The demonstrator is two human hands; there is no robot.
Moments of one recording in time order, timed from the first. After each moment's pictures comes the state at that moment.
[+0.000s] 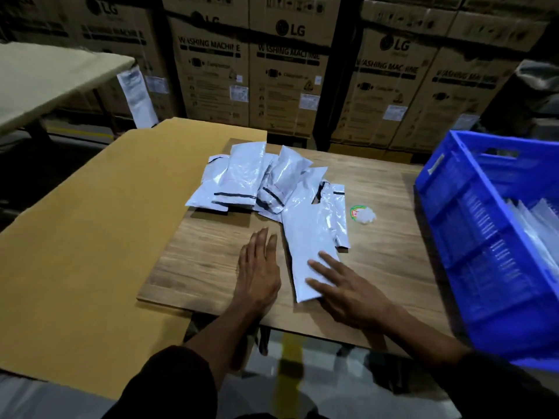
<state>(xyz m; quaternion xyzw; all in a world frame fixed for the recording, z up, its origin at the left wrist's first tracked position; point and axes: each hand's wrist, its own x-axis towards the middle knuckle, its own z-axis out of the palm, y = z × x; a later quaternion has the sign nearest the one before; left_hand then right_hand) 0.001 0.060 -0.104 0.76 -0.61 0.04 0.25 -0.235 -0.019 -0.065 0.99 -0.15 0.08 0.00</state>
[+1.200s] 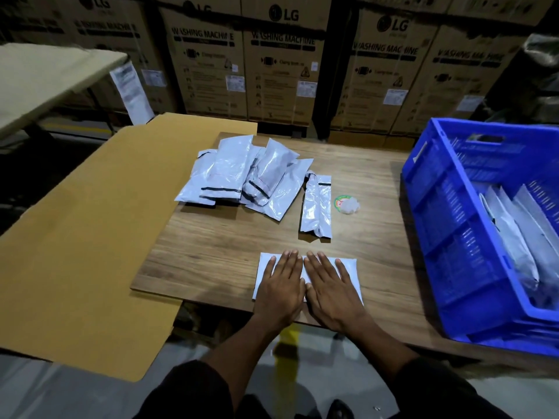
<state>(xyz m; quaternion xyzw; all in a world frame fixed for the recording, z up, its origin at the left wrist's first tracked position) -0.088 0.076 -0.113 0.69 -0.70 0.05 0.20 -0.246 0.019 -0.086 0.92 -0.39 0.05 -0.03</state>
